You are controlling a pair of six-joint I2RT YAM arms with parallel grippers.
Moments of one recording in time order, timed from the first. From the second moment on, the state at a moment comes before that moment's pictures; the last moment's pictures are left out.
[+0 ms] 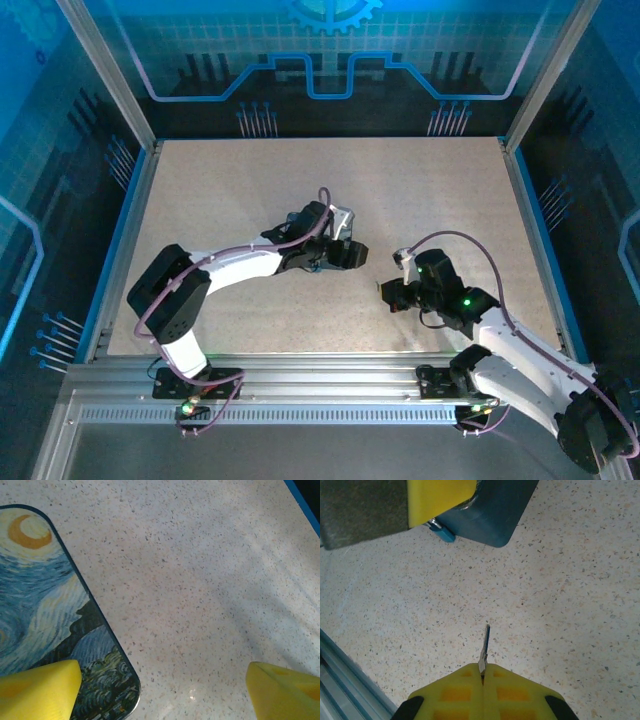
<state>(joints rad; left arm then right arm) -0.71 1.71 1.04 -0.06 0.25 -0.42 0.55 0.85 0.46 -0.39 -0.26 0.42</state>
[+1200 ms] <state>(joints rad) -0.71 1.18 0.68 -0.19 0.19 -0.53 0.52 1.07 0.47 -0.04 -0.55 0.53</state>
